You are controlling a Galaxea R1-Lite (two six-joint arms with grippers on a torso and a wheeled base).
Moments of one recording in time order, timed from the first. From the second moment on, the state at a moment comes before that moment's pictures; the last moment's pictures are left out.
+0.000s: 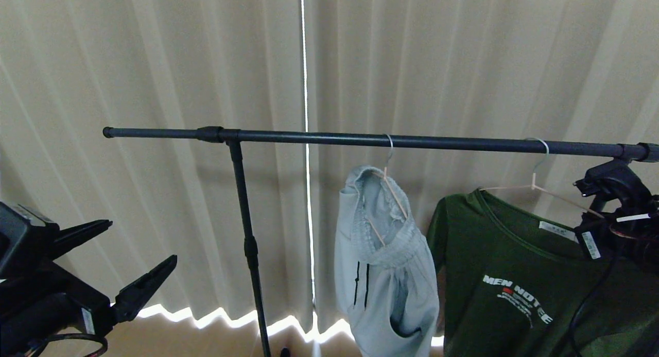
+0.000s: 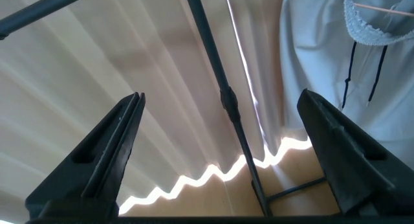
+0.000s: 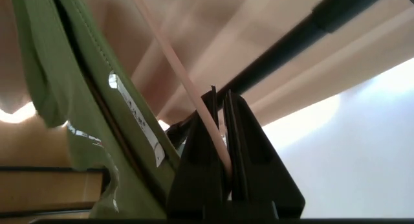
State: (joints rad) left arm -0.27 1.05 -0.27 -0.61 0.00 0.34; right arm -0.03 1.48 -0.54 -0.53 -0.34 -0.40
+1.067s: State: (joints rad) left arm -0.27 1.05 -0.26 -0.61 0.00 0.34; right arm 0.00 1.37 -0.41 -0.63 -0.13 -0.39
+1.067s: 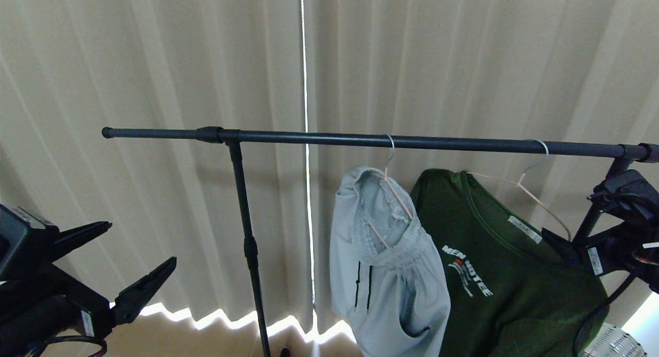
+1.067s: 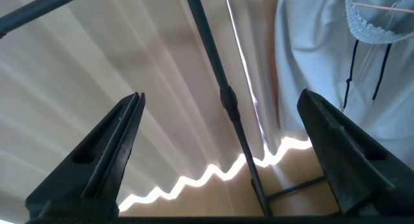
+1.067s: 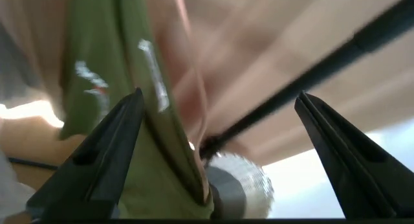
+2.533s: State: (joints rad) left arm -0.02 0.05 -0.11 0.27 0.06 0.23; right arm -0.01 0.21 -0.06 0.04 0.02 -0.23
